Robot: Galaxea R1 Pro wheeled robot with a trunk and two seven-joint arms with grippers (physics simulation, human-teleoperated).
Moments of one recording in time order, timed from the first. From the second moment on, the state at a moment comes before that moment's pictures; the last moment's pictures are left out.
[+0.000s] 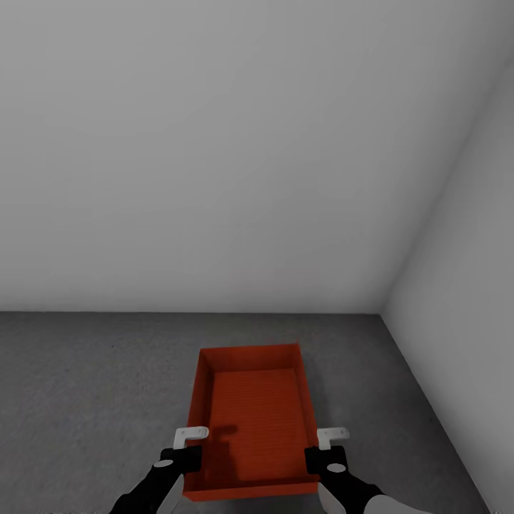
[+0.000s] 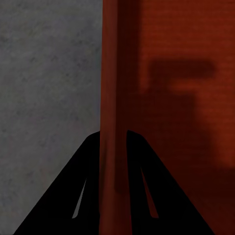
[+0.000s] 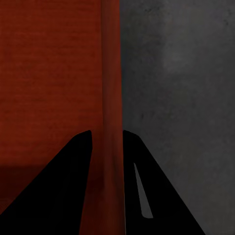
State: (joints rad) left arm -0.48 -0.09 -0.01 -0.39 0.04 0.10 0.13; right arm -0.60 0.10 0.63 -0.12 -0.52 -0.10 -0.27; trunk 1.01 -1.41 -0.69
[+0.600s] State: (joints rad) left arm -0.48 -0.09 -0.01 -0.39 0.04 0.10 0.13; right arm -0.60 0.11 0.63 -0.12 -0.52 -0.10 -0.27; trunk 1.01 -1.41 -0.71
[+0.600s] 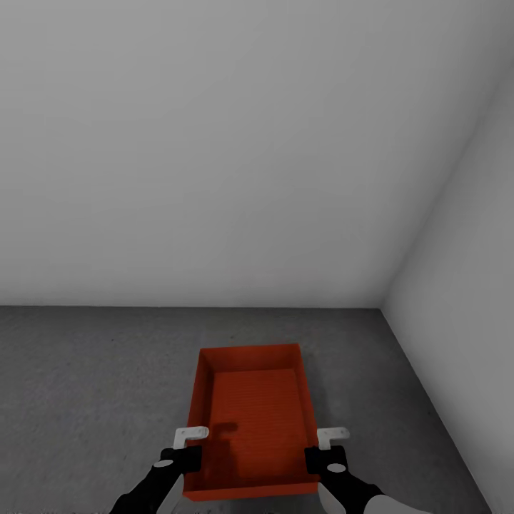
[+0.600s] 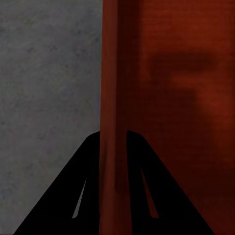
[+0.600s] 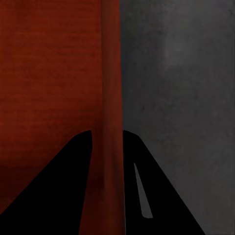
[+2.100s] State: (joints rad) left arm -0.48 -0.09 -0.01 -0.39 0.04 0.09 0.13; right arm -0.60 0.10 0.63 -0.13 -0.51 -0.10 -0.27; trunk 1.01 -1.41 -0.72
